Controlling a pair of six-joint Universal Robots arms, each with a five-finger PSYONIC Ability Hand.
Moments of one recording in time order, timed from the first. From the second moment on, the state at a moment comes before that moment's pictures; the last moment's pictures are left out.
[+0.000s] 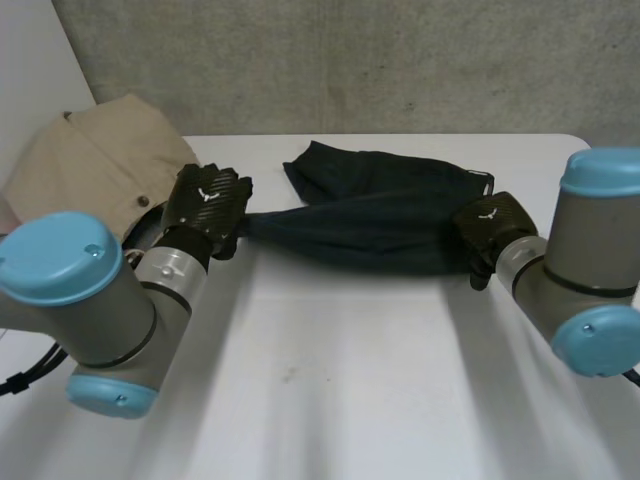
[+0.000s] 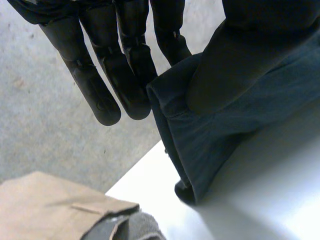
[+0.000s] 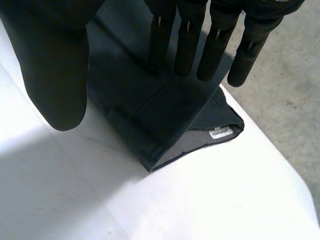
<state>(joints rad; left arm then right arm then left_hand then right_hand) 4.22 -1.95 -1.67 3.64 -1.59 3.54 1.94 -1.05 1.38 0.03 1.57 2.60 1.13 1.20 1.19 1.20 0.99 0.51 0.50 0.50 0.49 0.30</state>
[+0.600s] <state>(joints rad) 4.18 -1.86 -1.64 3.63 -1.56 3.51 1.93 -1.08 1.51 0.04 1.50 2.82 1.13 1.20 1.19 1.20 0.99 0.49 0.48 0.48 0.47 0.27</state>
